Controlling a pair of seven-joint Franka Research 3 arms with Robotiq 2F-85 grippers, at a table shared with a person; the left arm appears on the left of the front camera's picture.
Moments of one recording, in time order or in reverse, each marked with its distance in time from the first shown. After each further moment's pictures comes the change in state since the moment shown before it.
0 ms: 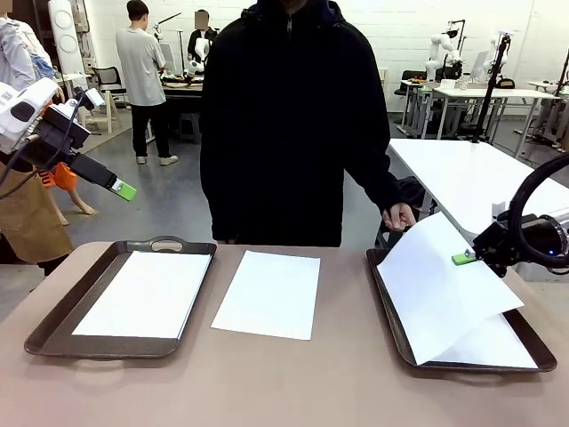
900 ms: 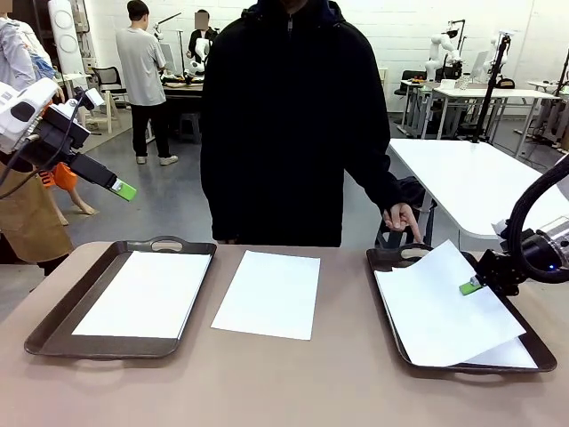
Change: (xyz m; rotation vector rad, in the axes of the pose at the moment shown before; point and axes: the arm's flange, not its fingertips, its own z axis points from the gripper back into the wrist) left arm 0.000 0.000 0.000 0.000 0.000 0.000; right arm 0.003 -0.033 0.004 -0.348 -0.020 -0.047
